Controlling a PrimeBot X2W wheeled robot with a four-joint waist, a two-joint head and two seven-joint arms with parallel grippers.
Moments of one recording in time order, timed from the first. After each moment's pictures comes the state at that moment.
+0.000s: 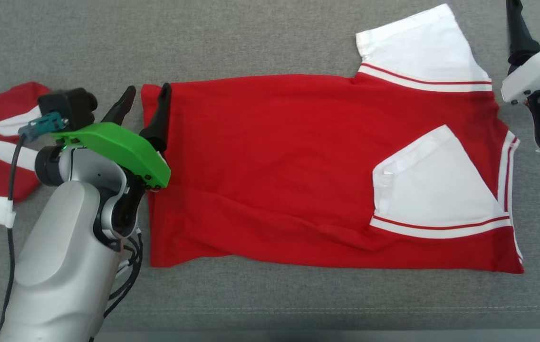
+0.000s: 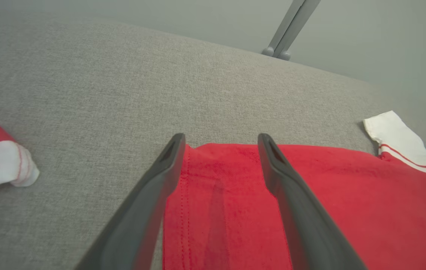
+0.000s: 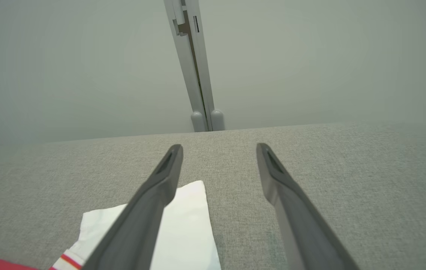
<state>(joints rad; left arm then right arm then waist) -0.61 0.25 -0.37 0.33 -0.73 0.03 0.10 -0.84 -0.34 0.06 0.61 0.42 0.13 -0.09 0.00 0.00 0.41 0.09</state>
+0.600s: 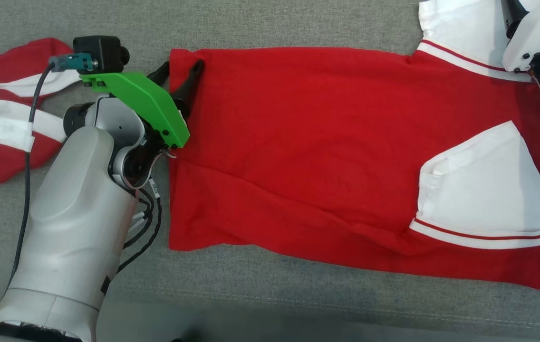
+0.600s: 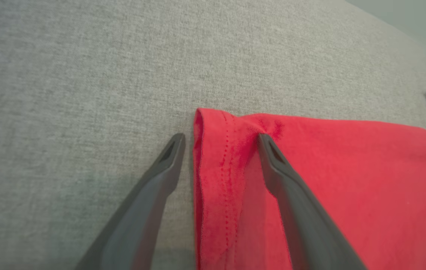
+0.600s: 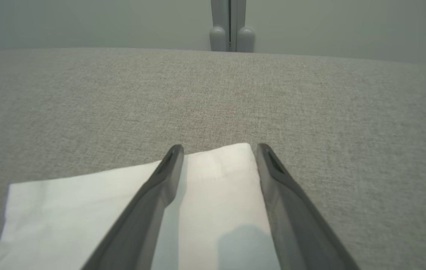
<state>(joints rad) -0.87 0.16 -0.43 0.67 -0.82 -0.10 0.23 -1.12 -0.38 0.27 0.96 0.44 0.13 0.01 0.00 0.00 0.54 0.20</state>
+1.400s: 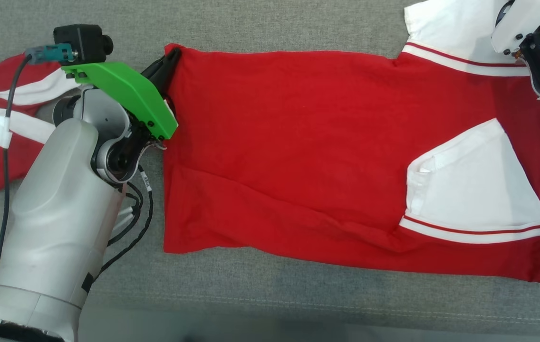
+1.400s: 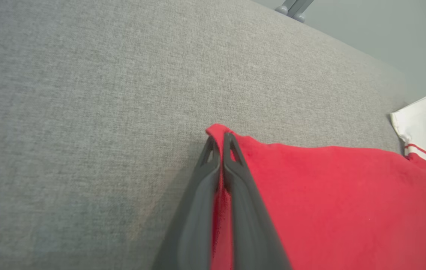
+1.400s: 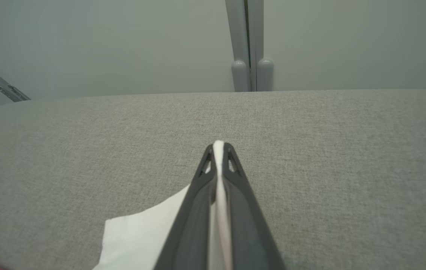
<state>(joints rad) -0.93 0.21 -0.50 0.69 -0.95 -0.13 0.19 -1.17 -0.39 0.41 0.92 0.66 0.13 0.01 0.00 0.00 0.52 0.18</state>
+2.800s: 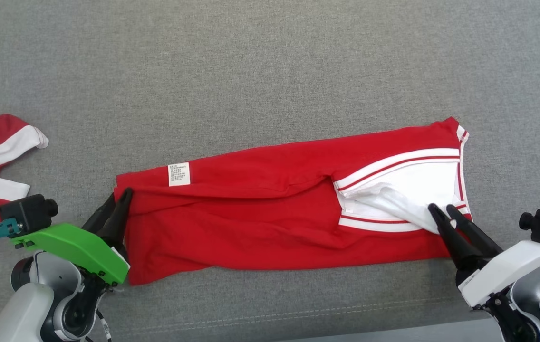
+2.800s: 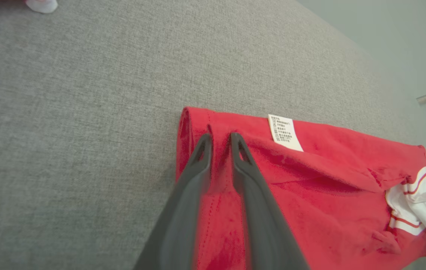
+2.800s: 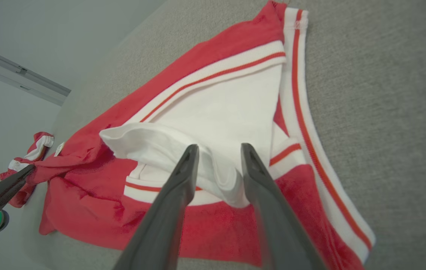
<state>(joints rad) -0.26 0.49 -0.41 0.09 -1.09 0.09 0.11 -0.05 -0.37 0.18 0.01 0.91 0.13 0.09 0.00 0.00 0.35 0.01</state>
